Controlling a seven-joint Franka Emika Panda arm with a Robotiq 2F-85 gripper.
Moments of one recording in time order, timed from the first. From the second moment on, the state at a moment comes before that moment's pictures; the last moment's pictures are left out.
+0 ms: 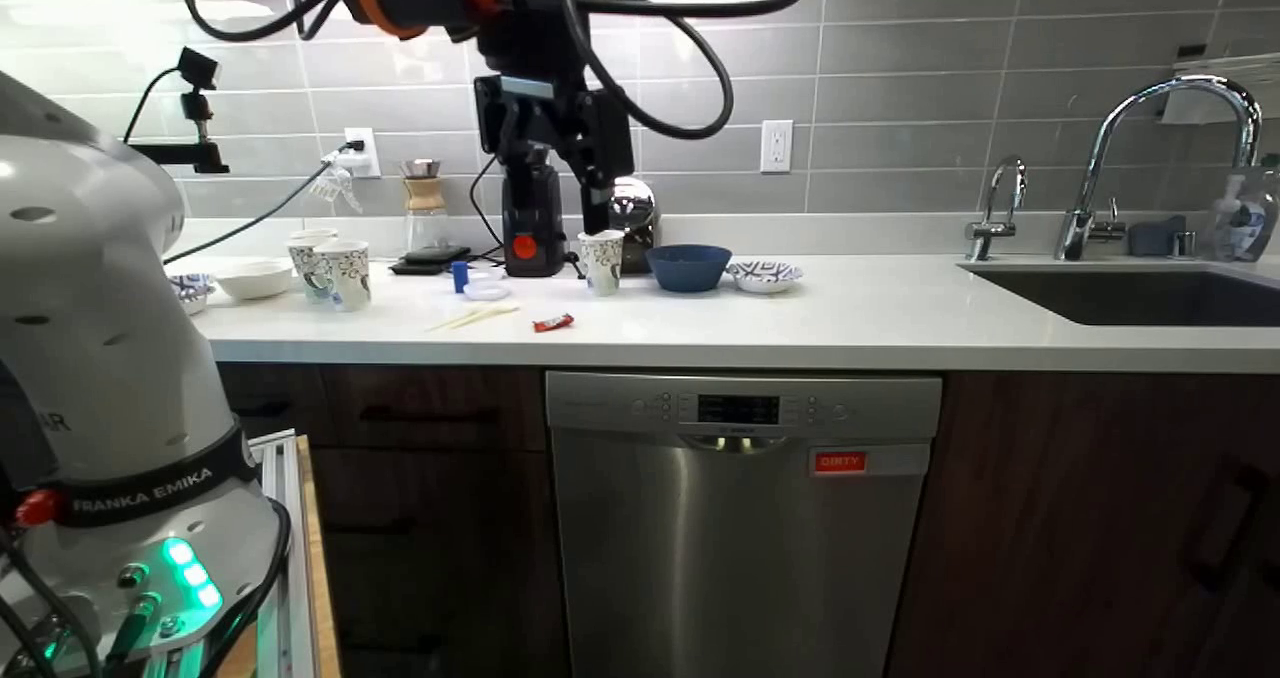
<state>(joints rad) -0.08 -0.74 -0.44 -2.58 -0.11 1.96 -0.62</state>
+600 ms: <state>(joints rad) 0.02 -0.64 -0.47 -2.71 0.15 1.94 -0.85</state>
